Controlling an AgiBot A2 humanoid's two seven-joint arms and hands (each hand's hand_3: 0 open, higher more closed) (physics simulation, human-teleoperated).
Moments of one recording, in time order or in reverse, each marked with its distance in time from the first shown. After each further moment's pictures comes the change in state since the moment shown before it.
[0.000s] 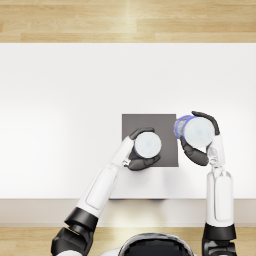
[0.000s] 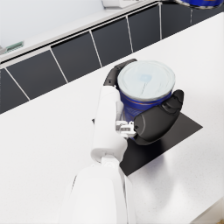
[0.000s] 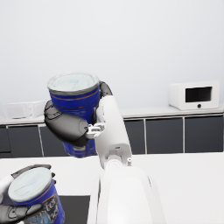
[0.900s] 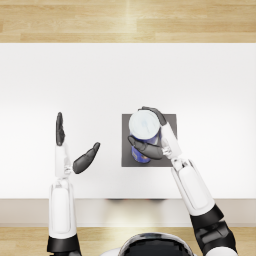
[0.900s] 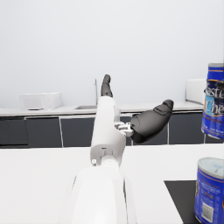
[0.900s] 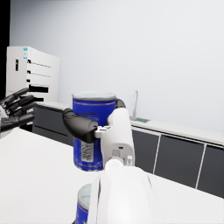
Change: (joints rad) left arm -0.267 -0.072 -0.646 -0.668 -0.002 0.053 0.260; right arm 0.230 -0.058 0.420 -0.118 0.001 -0.207 -0.269
